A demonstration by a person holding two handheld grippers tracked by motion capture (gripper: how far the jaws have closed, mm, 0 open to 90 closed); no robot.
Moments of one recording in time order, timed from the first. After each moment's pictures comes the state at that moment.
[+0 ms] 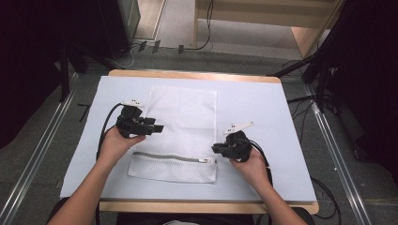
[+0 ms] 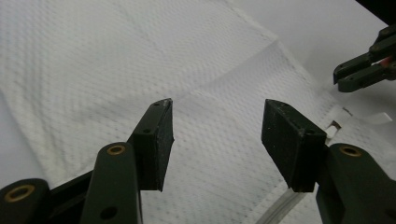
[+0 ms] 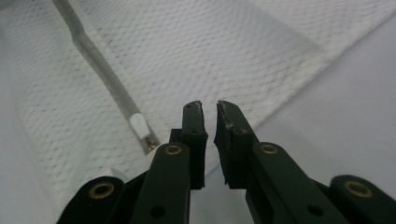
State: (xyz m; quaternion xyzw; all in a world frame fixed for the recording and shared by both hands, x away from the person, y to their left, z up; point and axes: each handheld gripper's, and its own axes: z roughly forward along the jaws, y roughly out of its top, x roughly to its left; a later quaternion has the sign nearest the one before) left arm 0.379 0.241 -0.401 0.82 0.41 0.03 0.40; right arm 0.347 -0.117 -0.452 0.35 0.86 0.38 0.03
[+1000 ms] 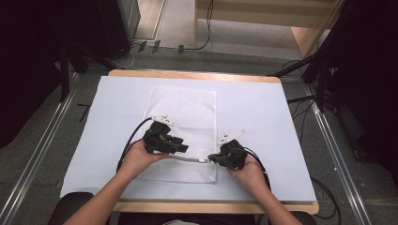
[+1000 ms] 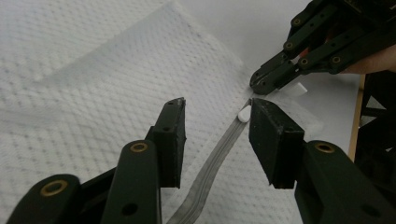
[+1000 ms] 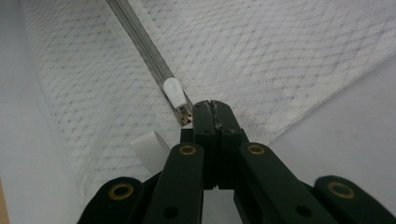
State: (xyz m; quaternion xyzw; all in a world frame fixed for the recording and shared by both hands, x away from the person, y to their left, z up) left arm 0.351 0.164 -0.420 0.86 0.33 -0.04 0.38; right arm 0.331 -0.105 -0.467 0.30 0.88 0.36 0.01
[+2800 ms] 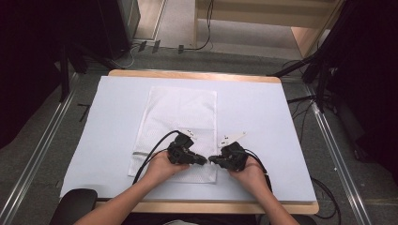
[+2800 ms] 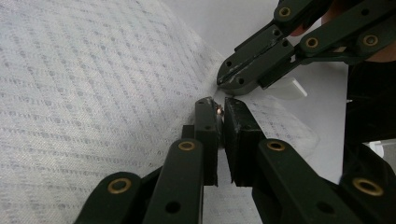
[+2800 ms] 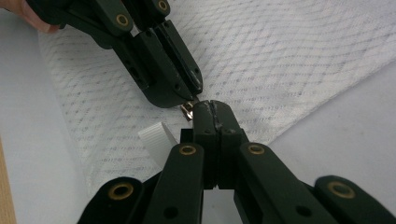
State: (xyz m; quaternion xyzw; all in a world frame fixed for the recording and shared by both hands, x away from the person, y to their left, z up) left arm 0.346 0.105 -0.469 0.87 0.32 -0.12 0.36; right arm 0.326 -0.108 -0.468 0.28 0.89 0.36 0.01
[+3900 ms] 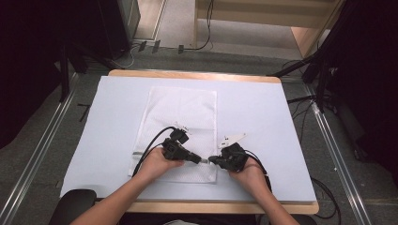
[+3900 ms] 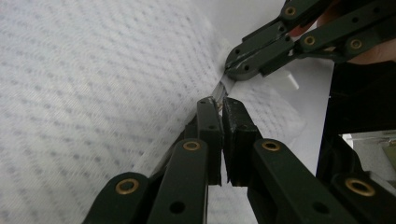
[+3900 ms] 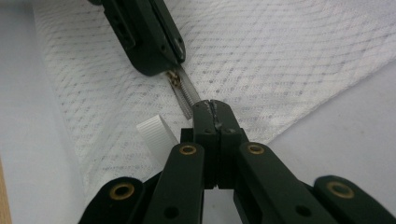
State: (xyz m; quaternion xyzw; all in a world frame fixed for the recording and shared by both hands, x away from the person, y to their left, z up) left arm 0.359 0.123 -0.460 0.86 0.35 -0.17 0.33; right arm 0.323 -0.109 -0.470 0.28 0.89 0.37 0.01
